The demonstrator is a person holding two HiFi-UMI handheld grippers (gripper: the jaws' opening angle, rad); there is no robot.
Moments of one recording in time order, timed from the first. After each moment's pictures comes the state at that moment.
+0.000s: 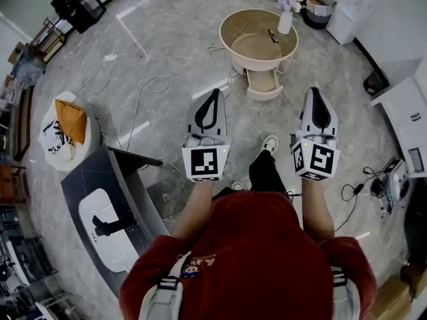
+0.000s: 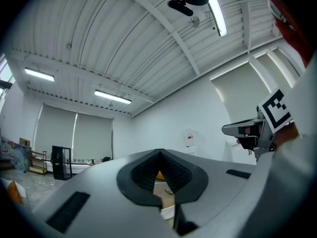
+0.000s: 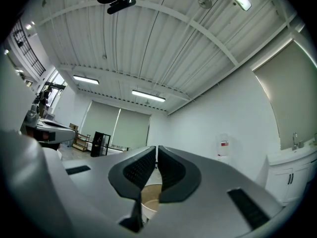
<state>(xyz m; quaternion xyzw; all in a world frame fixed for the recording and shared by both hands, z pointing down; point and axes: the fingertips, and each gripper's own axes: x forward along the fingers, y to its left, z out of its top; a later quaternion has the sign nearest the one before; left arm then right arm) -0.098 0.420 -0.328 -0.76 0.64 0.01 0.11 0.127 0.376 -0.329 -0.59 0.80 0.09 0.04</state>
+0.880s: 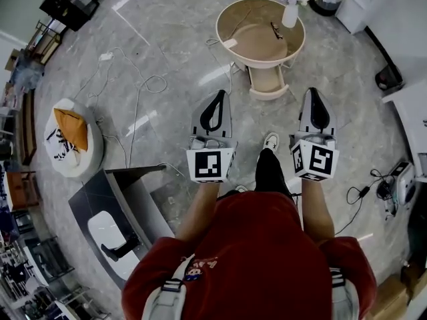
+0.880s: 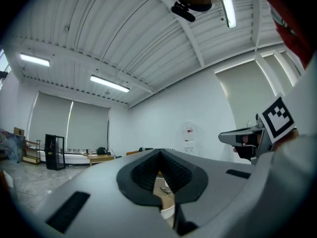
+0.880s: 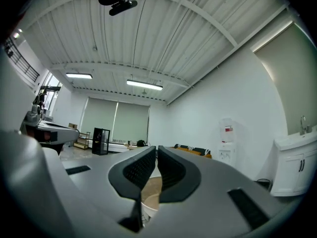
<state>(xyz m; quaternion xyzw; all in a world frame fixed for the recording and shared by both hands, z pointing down) -0.079 0.258 -0.279 -0.77 0.63 -0.01 0.06 0.130 0.215 -0.267 -0.59 0.81 0.03 0.02</state>
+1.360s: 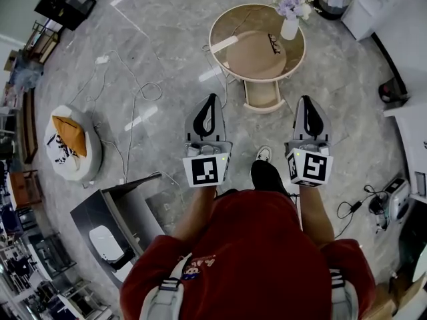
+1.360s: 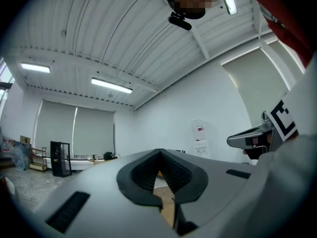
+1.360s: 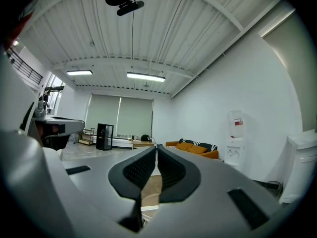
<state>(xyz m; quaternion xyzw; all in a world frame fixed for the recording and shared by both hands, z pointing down) -0.064 0.105 -0.273 -0.74 0.66 -0.06 0.08 0.148 0.060 -0.244 -0.56 0.83 0.01 -0.01</state>
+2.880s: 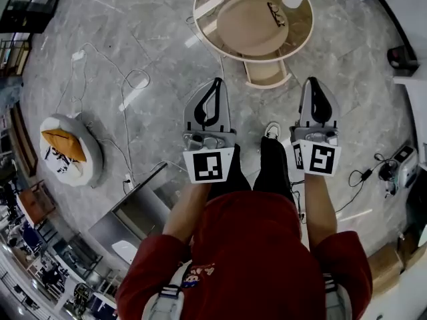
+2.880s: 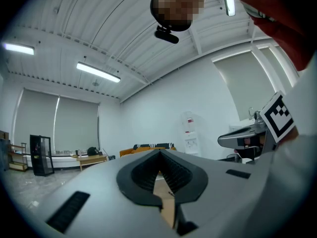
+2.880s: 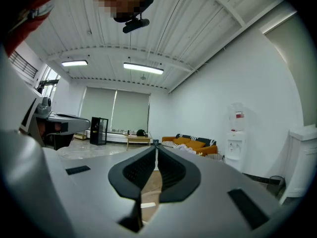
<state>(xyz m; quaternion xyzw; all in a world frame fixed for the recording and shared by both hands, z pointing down) -0.089 -0.033 -0.204 -0.80 0.58 -0.05 0.12 0.098 -0.052 -0.153 -0.57 0.82 0.00 -0.03</state>
